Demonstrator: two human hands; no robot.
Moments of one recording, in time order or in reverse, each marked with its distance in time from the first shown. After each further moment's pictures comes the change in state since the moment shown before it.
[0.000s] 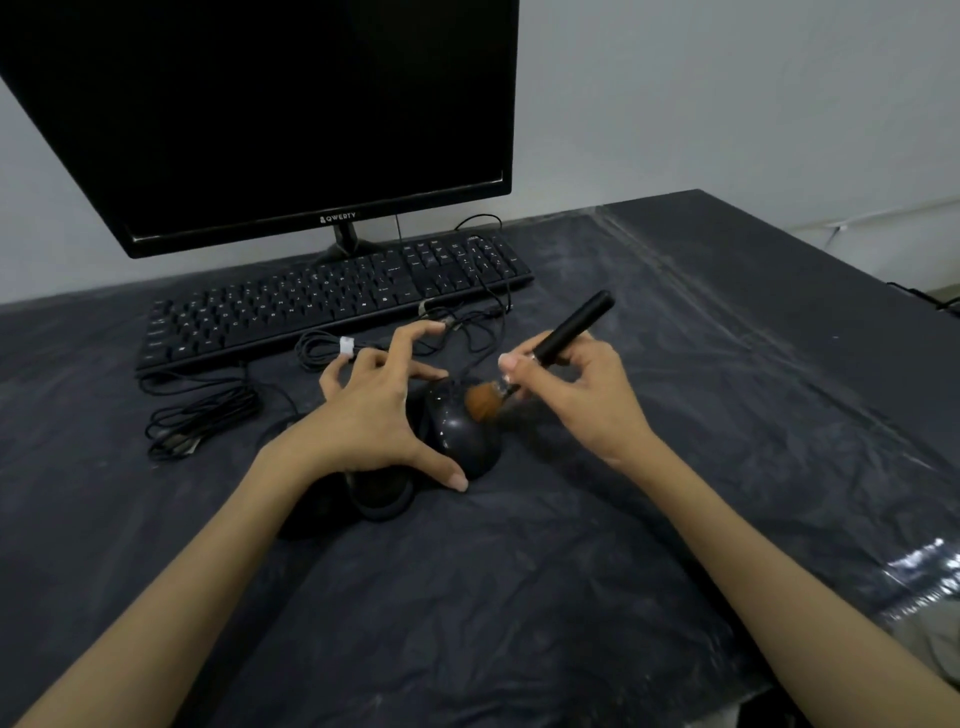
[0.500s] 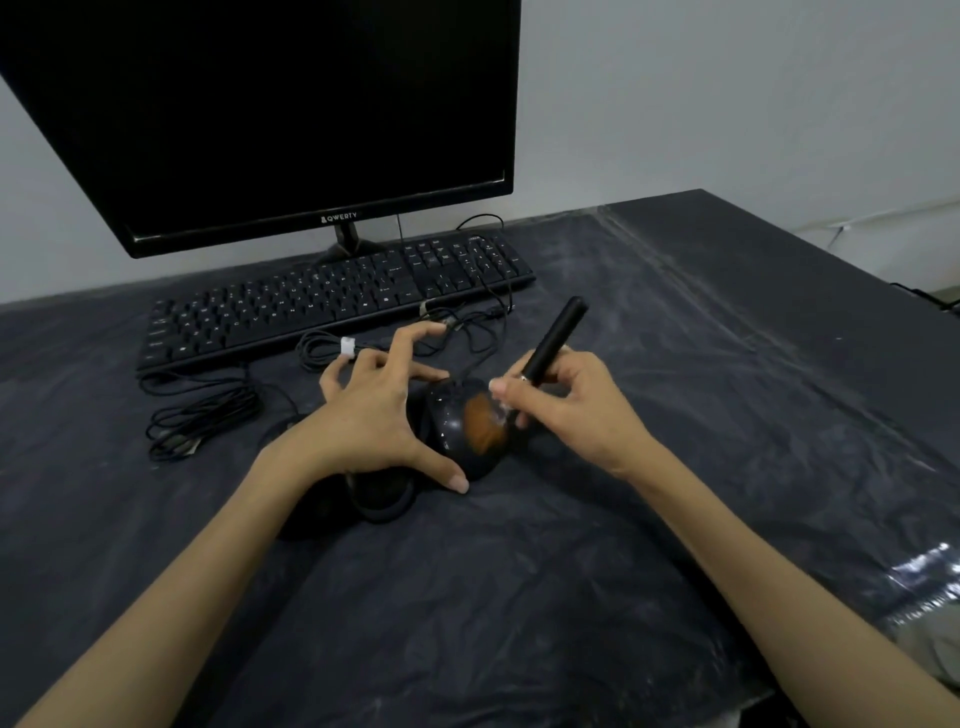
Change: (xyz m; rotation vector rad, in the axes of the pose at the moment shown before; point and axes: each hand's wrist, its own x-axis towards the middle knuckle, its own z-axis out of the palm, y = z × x) left_hand 0.001 -0.001 0.000 0.004 0.000 0.000; right_hand -0.001 0.002 -0.001 0.023 -0.186 0.046
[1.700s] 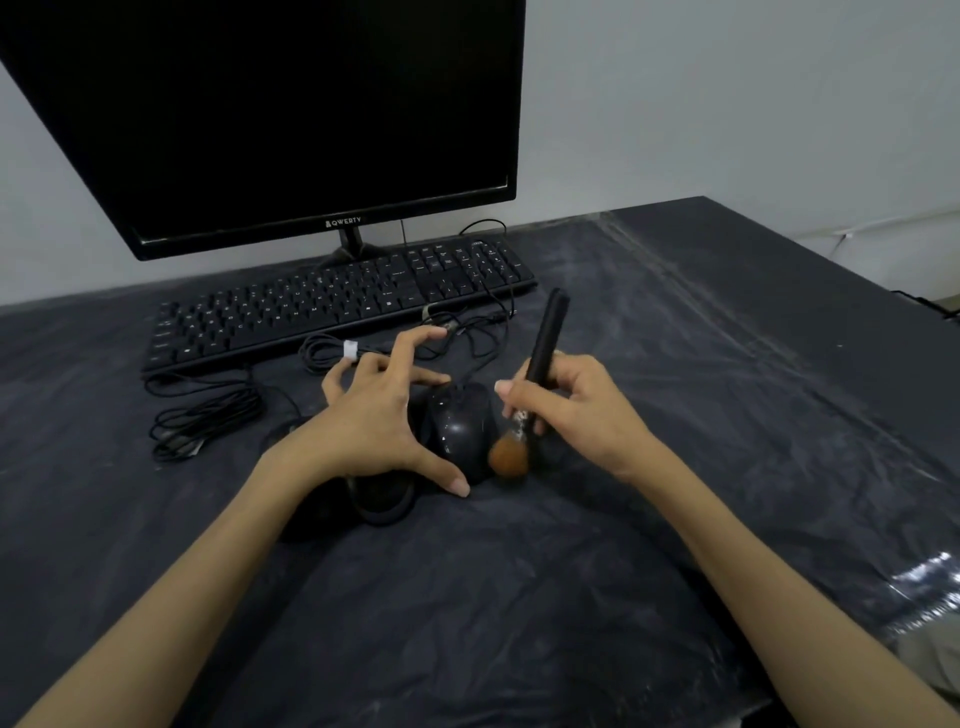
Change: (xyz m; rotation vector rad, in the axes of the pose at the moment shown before) left_hand -0.001 -0.002 0.001 -0.012 0.010 0.003; right_hand 0.000 -0.003 0.002 -0.067 0.000 0.004
